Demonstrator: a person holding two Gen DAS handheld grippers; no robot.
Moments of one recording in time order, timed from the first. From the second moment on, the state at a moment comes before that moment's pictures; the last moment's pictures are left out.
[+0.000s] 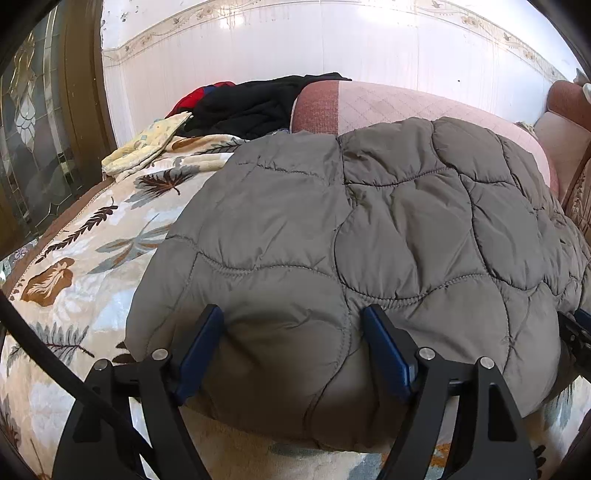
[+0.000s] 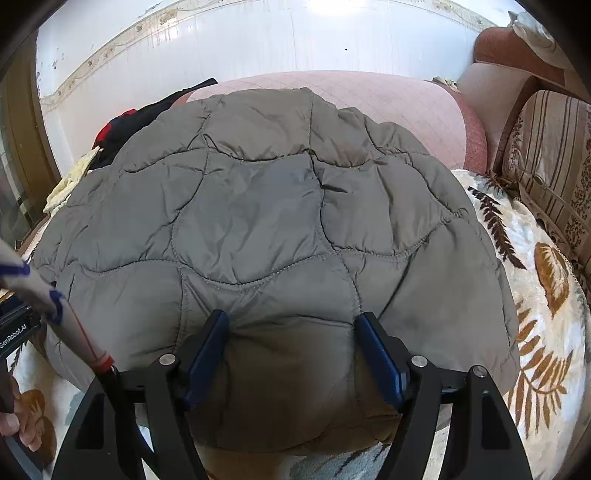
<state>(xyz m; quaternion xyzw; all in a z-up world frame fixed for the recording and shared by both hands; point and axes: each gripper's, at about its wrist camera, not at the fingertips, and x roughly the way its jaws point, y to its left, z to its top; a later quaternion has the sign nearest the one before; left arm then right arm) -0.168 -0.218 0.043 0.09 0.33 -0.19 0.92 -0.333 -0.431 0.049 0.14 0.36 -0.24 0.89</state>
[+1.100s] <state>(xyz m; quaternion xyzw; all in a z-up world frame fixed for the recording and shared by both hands) -0.150 -0.194 0.057 0.02 0.35 -0.20 0.91 -0.342 -0.443 0.057 0.17 0.35 -0.23 0.89</state>
